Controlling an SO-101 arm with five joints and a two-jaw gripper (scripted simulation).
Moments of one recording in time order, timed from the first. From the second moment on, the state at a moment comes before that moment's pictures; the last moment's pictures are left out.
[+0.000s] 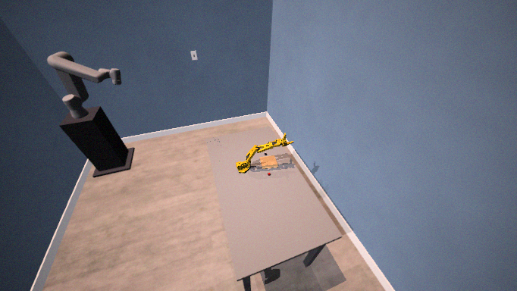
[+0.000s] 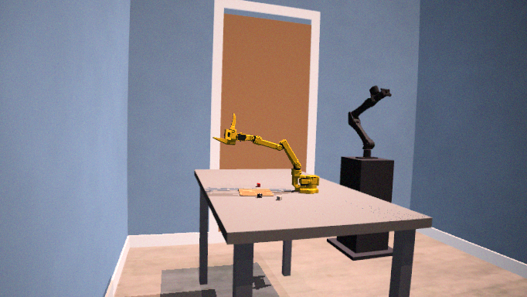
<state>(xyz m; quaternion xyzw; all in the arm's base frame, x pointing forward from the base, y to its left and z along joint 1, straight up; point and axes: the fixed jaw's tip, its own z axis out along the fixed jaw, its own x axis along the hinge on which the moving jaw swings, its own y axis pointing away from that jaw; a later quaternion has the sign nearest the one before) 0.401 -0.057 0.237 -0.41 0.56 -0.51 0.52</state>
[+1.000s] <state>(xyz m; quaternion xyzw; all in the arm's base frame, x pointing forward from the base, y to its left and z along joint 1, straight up) 0.392 -0.006 0.164 -0.40 0.70 -0.31 0.51</state>
